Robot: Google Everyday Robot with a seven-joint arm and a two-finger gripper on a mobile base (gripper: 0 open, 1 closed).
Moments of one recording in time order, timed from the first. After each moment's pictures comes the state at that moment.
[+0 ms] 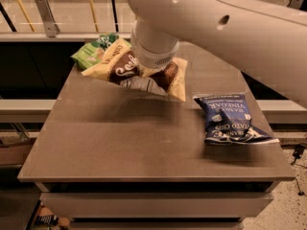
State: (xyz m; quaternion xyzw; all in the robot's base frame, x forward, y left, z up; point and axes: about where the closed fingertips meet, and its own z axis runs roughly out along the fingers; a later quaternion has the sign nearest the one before) arm 0.575 0.017 0.934 -0.81 0.50 -0.18 0.24
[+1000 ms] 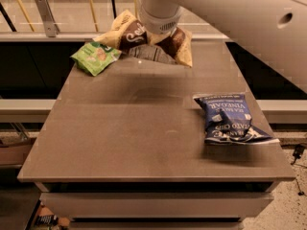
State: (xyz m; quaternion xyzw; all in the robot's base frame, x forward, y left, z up) arm 0.648 -0.003 0.985 -0.79 0.50 -0.25 0.24
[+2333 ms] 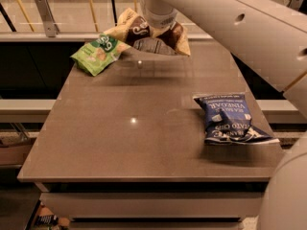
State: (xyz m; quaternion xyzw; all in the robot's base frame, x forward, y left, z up) arm 0.730 -0.009 0.967 -0.80 0.49 -0.28 0.23
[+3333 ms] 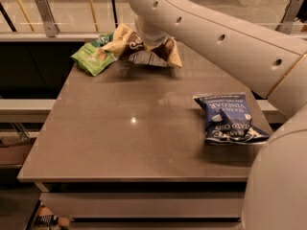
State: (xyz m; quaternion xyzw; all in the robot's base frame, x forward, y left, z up) arm 0.755 0.010 0.910 -0.81 0.47 -0.27 0.24
